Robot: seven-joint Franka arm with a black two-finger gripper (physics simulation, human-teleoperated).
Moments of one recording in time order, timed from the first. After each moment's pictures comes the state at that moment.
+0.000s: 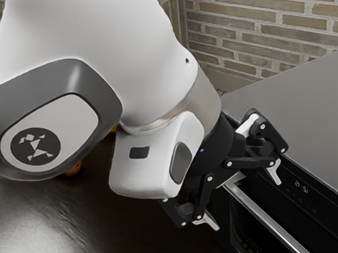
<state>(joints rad) 0.11 -0.34 -0.60 -1.77 -0.20 1.95 1.59</state>
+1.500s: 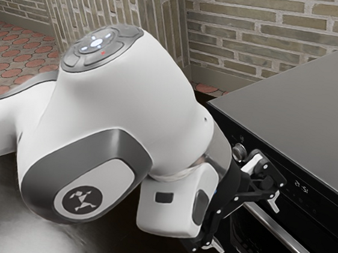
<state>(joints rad) 0.12 -0.33 -0.62 -1.93 -0.18 2.11 1.58</state>
